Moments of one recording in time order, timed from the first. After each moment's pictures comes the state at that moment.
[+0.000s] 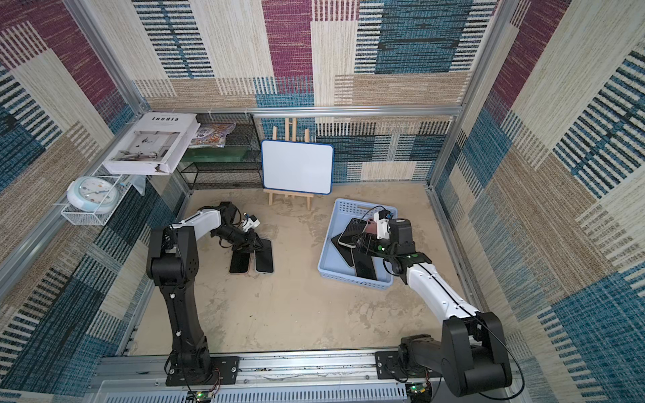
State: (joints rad) left arm -0.01 2.17 1.56 -0.97 0.70 0.07; right arm 0.17 1.24 0.71 -0.09 -0.43 0.41
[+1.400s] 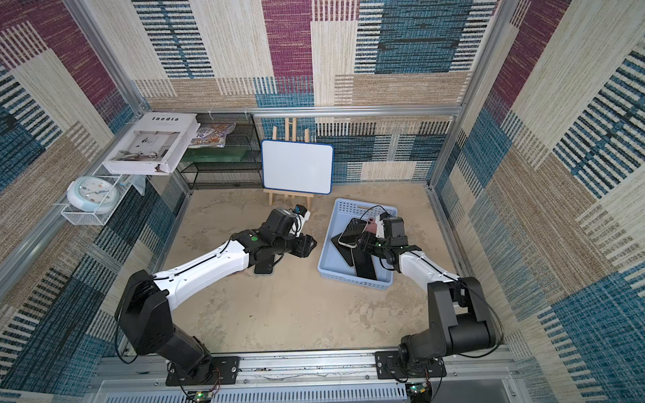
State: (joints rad) left arm -0.71 1.64 1.27 -0.39 0.08 -0.31; right arm 0.16 1.50 0.78 -0.05 -0.34 0.53
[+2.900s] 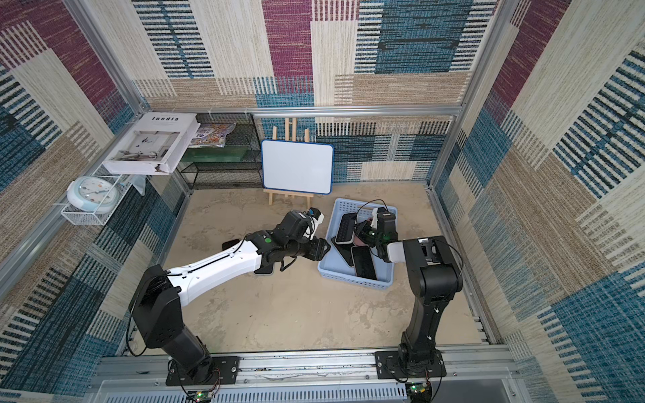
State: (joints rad) left arm -0.80 1.69 1.33 -0.40 0.08 -0.37; right arm 0.14 1.88 0.86 0.51 -0.43 0.84
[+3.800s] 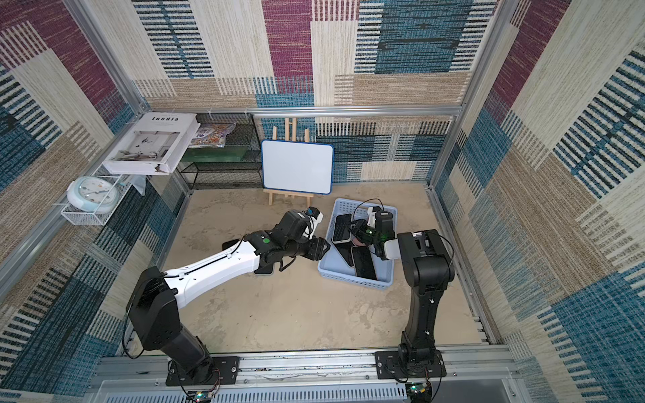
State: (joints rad) left arm -0.80 1.66 1.33 -0.40 0.08 -0.38; right arm 0.15 2.00 0.92 0.59 -0.54 0.89
